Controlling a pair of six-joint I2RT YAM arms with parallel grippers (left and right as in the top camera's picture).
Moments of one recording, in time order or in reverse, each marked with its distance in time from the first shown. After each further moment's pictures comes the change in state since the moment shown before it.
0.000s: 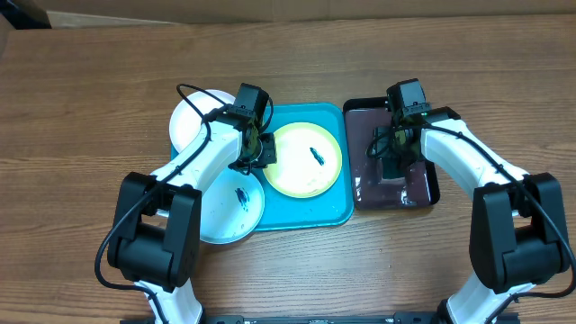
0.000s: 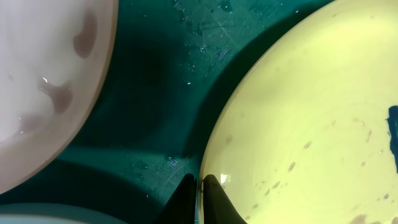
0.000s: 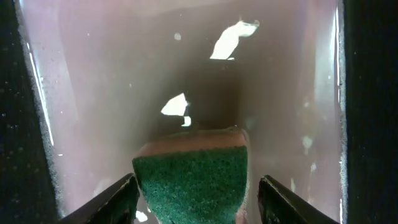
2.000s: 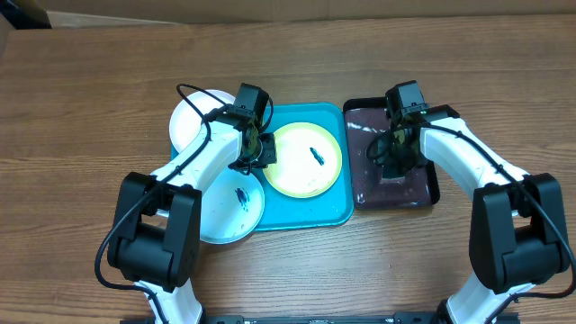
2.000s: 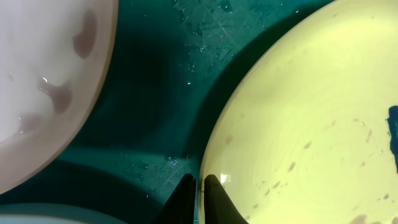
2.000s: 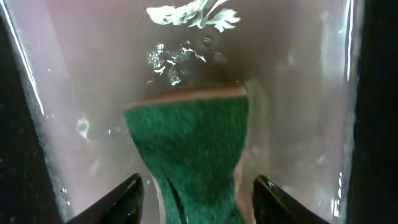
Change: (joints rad) left arm 0.000 0.000 0.000 0.000 0.000 0.000; right arm 0.011 0.000 0.018 -0.124 -0.016 0.000
